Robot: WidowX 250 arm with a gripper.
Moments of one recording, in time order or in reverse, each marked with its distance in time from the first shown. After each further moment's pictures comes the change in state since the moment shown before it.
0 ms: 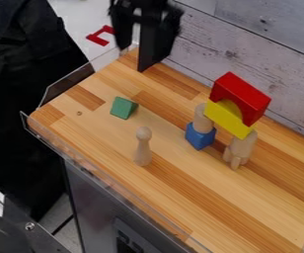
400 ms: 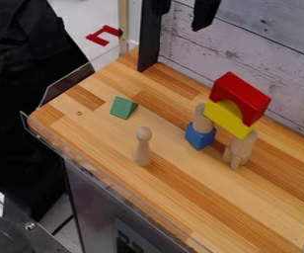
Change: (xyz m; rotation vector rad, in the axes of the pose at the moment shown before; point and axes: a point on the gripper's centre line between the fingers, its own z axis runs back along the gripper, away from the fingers) arm -0.002 -0.034 0.034 -0.006 0.052 -0.070
